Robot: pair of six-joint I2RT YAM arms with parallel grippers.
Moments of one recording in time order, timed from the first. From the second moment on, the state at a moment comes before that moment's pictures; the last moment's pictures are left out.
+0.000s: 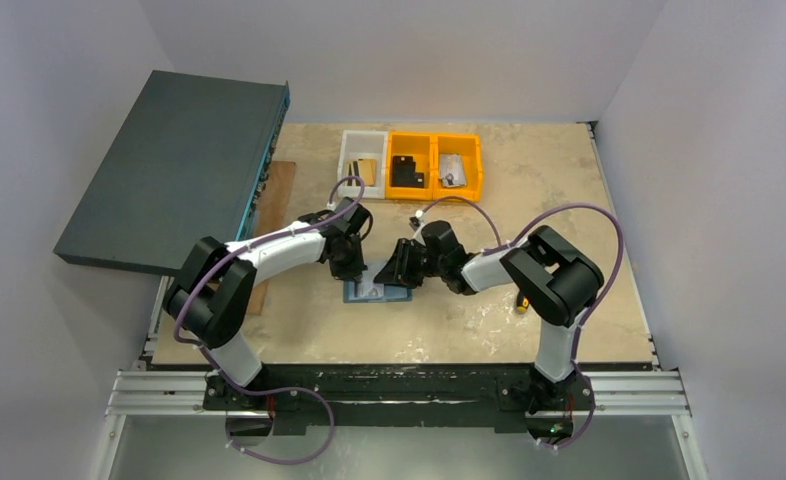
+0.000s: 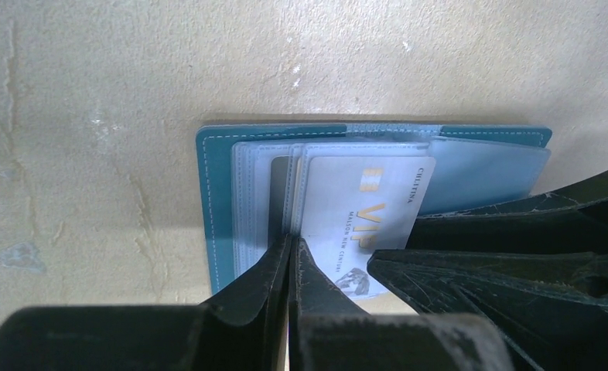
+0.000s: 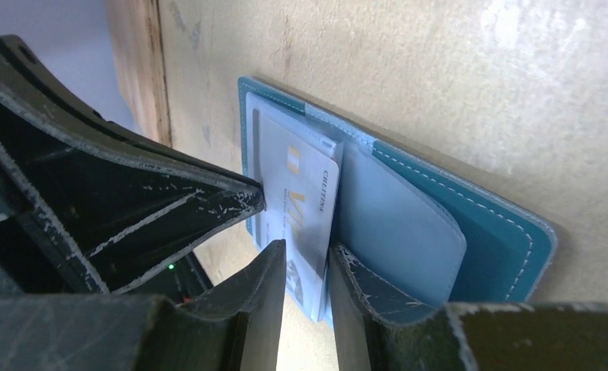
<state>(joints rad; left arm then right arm) -0.60 1.68 1.02 -0.56 -0.03 -0.74 0.69 1.88 0.77 0.48 -0.43 0.96</state>
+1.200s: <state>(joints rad) -0.60 1.69 1.02 -0.54 0.00 -0.77 0.60 2.00 0.61 0.93 -0.60 1.19</state>
